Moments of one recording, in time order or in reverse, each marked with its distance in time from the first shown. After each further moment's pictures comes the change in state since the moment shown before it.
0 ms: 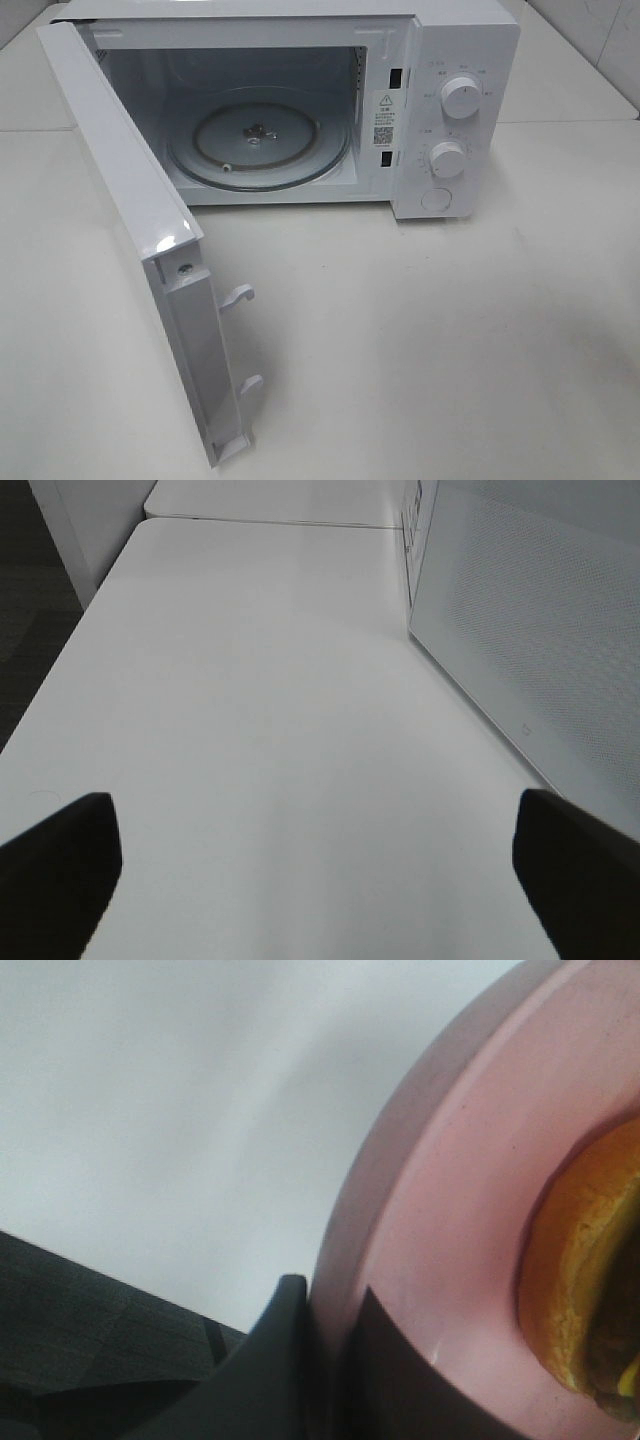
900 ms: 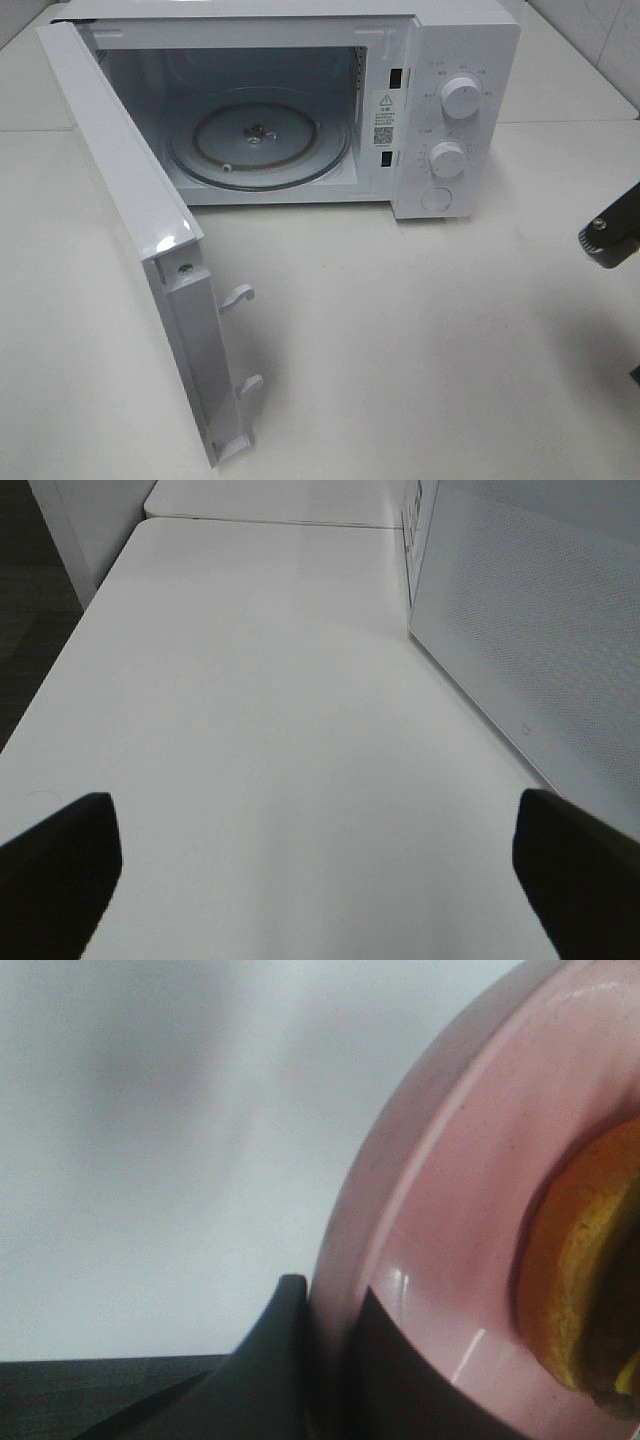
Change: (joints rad) left arm 0.000 0.000 0.000 0.000 0.000 0.000; right arm 0.000 0.319 -0.001 -0.090 -0.060 0.465
